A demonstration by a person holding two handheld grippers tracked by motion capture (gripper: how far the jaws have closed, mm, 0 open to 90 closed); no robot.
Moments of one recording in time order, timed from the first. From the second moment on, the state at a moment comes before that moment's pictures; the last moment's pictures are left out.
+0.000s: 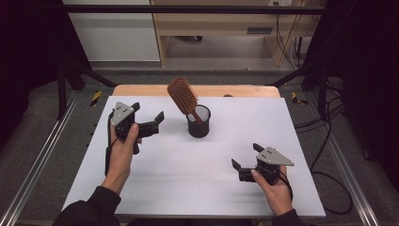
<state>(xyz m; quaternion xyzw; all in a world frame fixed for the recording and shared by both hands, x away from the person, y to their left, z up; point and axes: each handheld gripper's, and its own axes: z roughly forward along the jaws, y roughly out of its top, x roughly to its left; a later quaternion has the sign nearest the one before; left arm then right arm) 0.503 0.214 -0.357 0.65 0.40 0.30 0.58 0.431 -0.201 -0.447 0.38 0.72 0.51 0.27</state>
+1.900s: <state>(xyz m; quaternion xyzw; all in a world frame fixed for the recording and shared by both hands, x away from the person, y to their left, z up) 0.417 0.325 -0.424 0.63 0.41 0.34 0.57 0.432 -0.212 -0.446 0.37 0.71 0.52 0.29</state>
